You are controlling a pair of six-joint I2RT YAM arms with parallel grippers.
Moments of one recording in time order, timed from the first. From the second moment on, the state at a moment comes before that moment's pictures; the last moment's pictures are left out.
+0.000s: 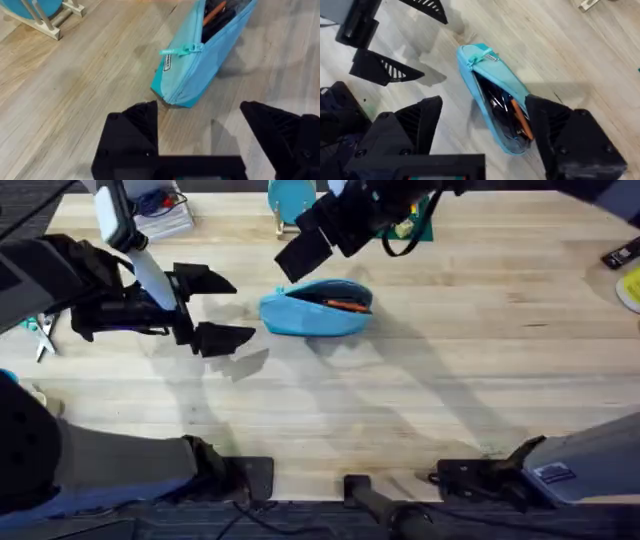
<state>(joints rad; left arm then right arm) 0.48 1.57 0.92 -0.97 1.04 1.54 0.65 1.72 1.69 -0.94 -0.25 -0.08</state>
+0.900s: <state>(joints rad) 0.48 1.57 0.92 -0.97 1.04 1.54 0.77 1.72 1.70 -0.82 -0.05 0.06</state>
